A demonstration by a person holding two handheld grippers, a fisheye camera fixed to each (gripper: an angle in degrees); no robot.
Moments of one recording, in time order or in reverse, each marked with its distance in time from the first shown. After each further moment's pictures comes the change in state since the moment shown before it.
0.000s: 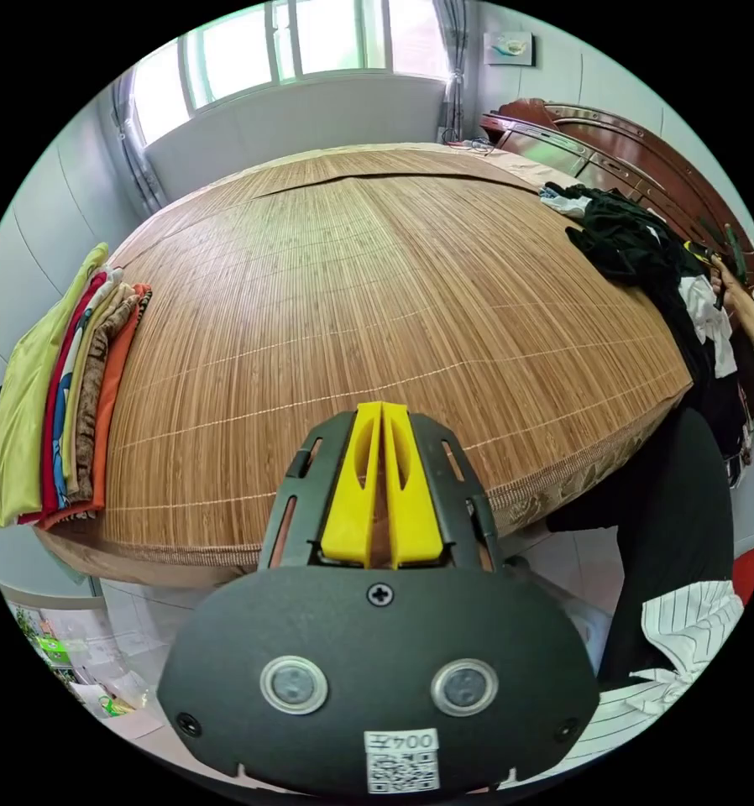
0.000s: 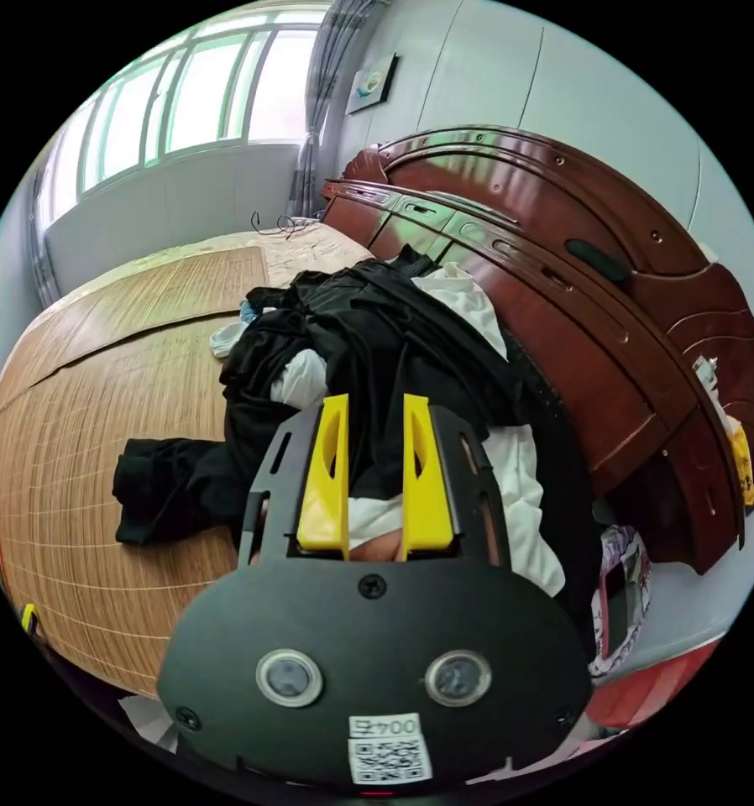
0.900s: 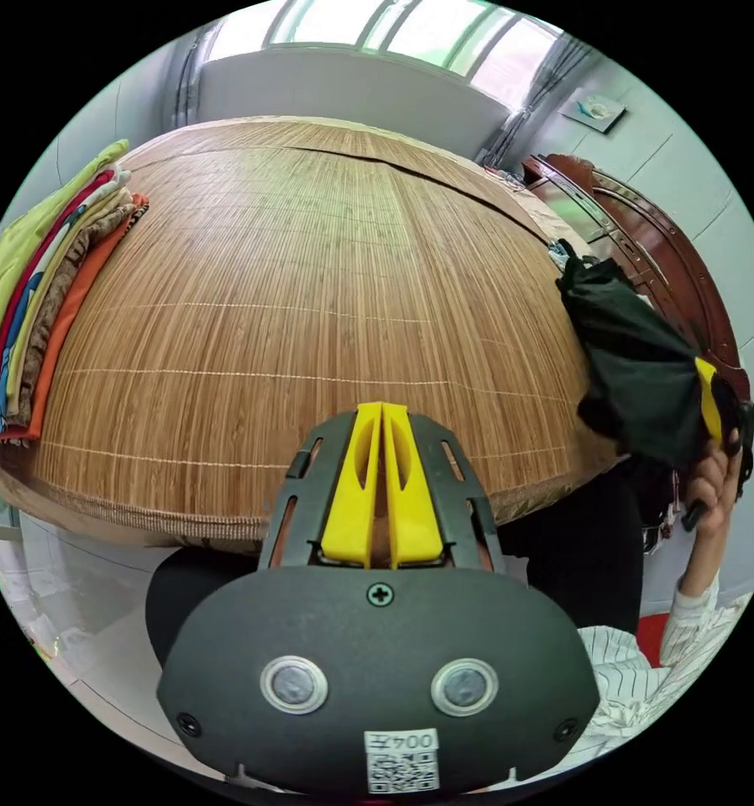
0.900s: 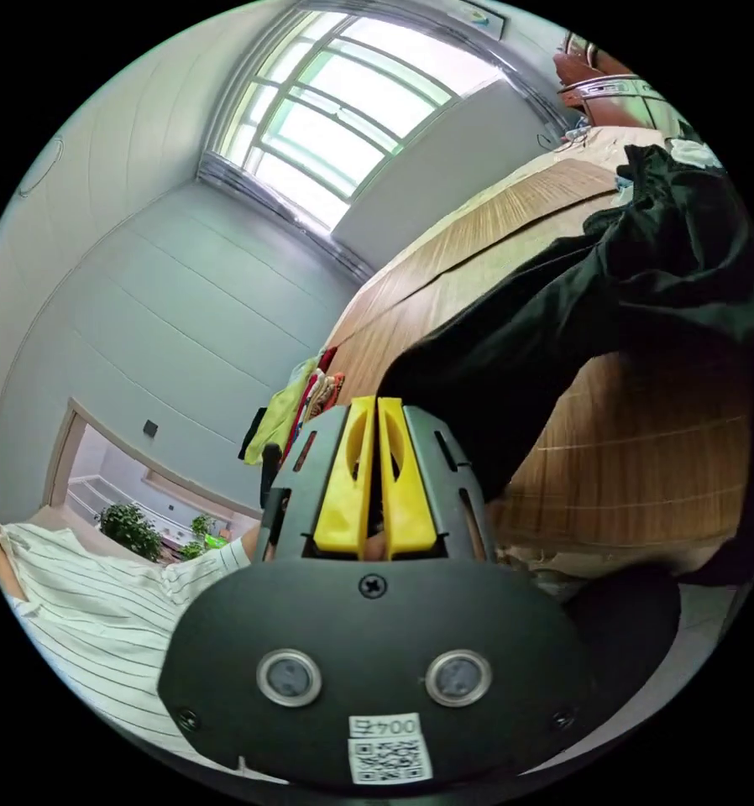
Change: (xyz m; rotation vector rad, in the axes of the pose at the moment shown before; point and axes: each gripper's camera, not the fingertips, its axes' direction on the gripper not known) left arm -0.081 0.060 -0.016 -0.048 0.247 -0.264; right arm -0.102 0.253 -0.064 -0.190 -1.250 -0.043
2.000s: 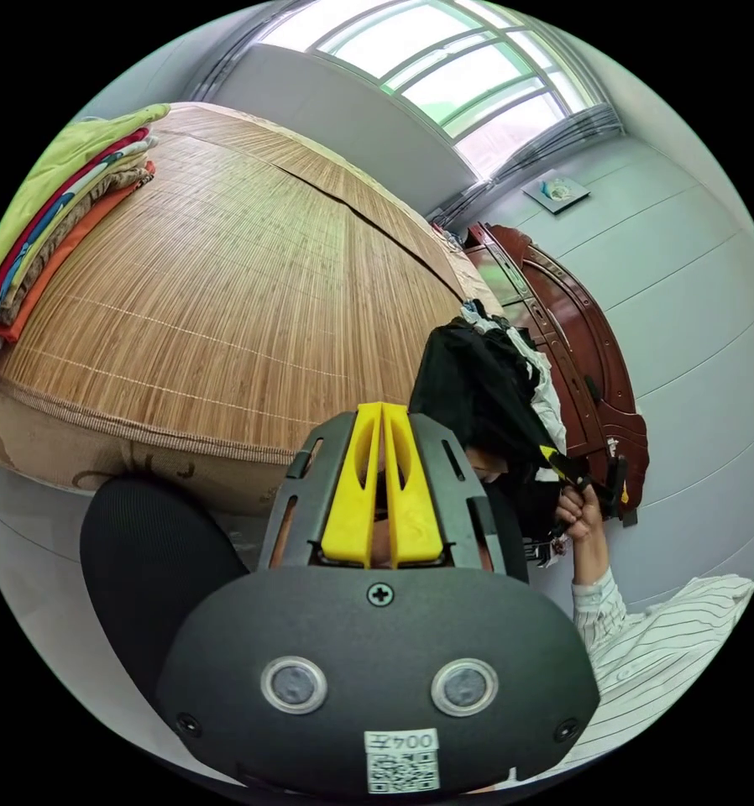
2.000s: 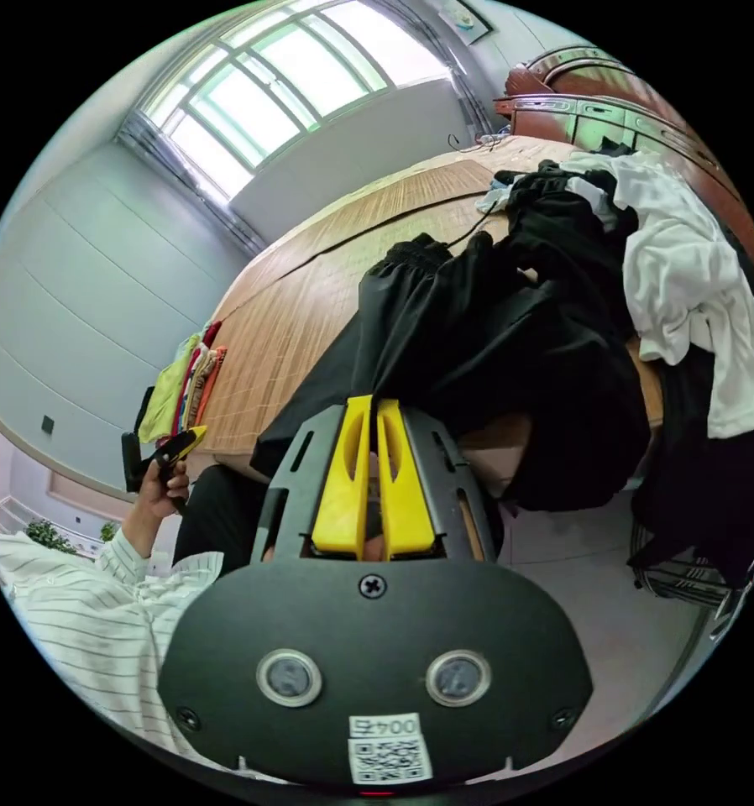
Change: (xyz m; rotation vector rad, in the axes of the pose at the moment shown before) left arm -0.112 0.135 -0.085 0.124 0.345 -0.112; right arm 0.078 0.020 -0.080 -0.077 0.426 0.039
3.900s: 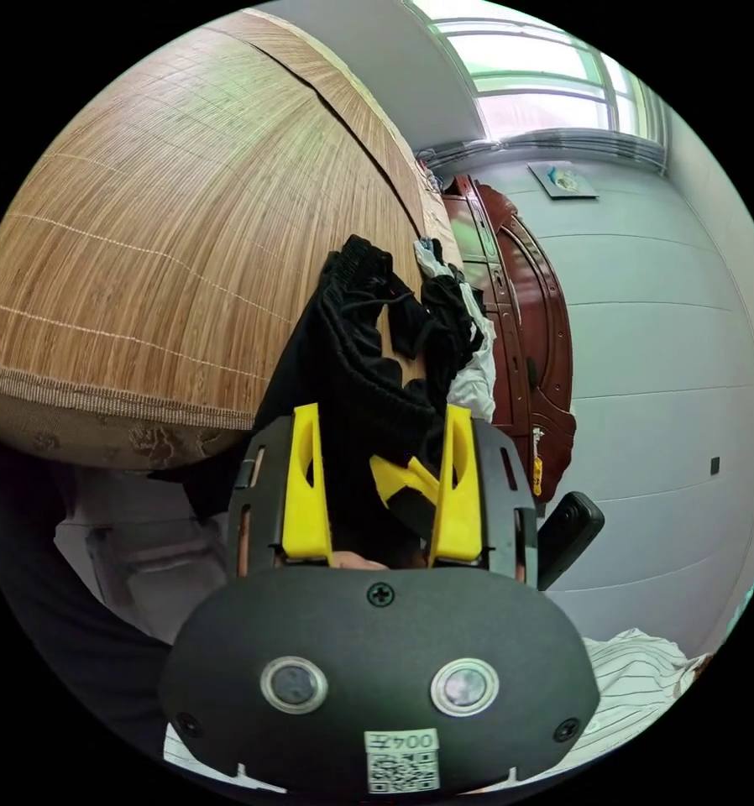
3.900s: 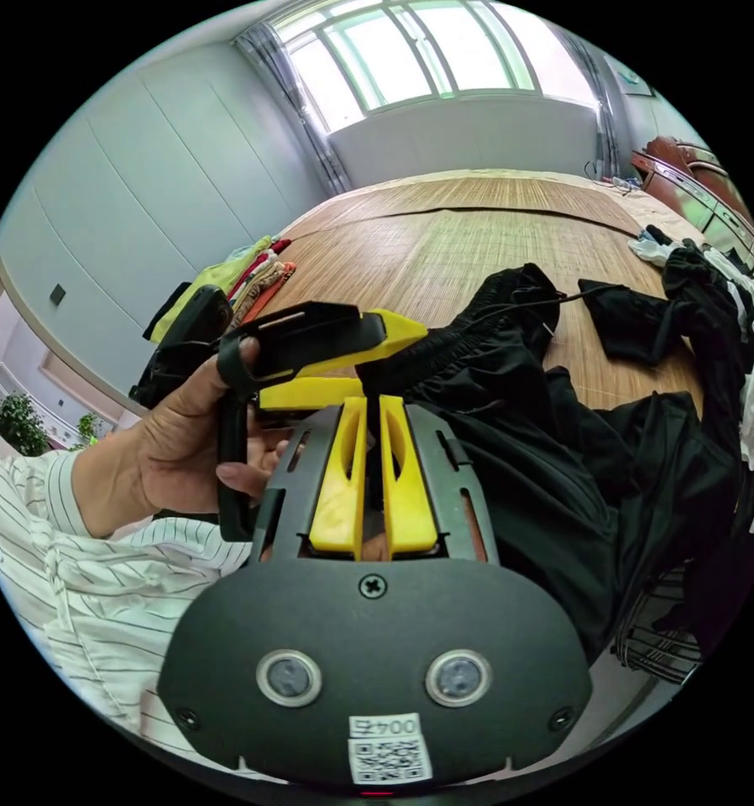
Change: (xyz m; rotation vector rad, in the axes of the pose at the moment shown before) left arm -0.197 -0.253 0.308 -0.239 0.265 -0.175; right arm -0.254 0.024 0.145 -0.071 -0.018 -0.335
